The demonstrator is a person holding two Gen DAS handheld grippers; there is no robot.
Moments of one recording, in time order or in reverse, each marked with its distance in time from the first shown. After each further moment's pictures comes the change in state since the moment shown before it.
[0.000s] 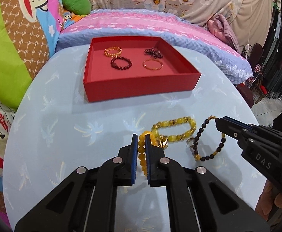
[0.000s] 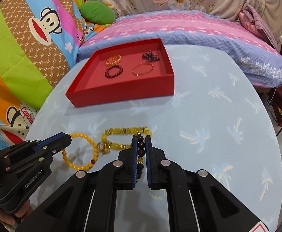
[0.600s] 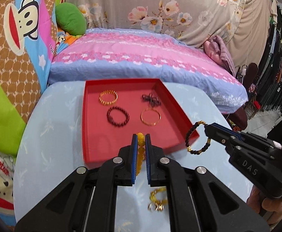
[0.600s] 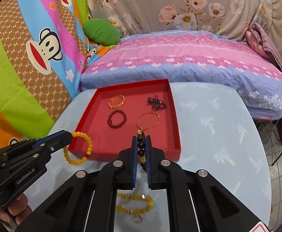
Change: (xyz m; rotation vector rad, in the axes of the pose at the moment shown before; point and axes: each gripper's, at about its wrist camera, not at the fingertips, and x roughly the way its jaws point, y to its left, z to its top) left arm 0.004 0.015 0.109 -0.019 -0.125 -0.060; right arm 0.011 0.003 0.105 -0.031 -0.117 0.033
